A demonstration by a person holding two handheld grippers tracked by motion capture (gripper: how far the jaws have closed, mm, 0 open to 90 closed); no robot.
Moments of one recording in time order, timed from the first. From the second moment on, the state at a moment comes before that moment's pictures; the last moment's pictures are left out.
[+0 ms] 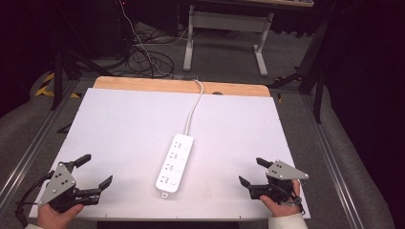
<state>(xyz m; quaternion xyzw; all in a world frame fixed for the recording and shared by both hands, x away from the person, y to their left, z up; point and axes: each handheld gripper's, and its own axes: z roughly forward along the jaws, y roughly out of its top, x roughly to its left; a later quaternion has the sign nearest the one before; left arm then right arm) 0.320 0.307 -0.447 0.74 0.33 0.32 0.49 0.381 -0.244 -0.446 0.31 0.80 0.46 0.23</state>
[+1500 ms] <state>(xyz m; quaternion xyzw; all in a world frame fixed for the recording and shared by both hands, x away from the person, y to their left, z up) 0.320 0.305 -0.447 0.75 0.33 0.32 0.48 0.427 -0.144 -0.403 0.22 0.85 0.45 0.19</state>
